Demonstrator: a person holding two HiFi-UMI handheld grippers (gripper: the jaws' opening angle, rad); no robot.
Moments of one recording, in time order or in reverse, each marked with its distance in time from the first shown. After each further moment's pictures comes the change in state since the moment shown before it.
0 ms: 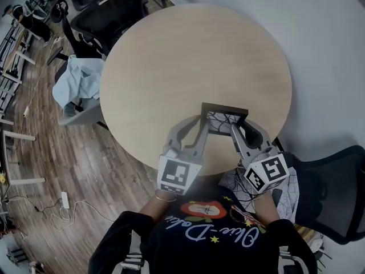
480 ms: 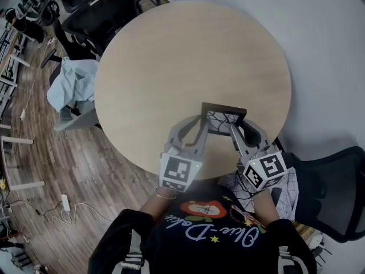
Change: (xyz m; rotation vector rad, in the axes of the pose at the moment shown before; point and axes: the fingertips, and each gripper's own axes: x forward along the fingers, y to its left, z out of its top) left arm 0.030 0.005 -0.024 -0.014 0.063 -0.040; right arm 0.015 -0.025 -0.021 0.037 0.060 -0.043
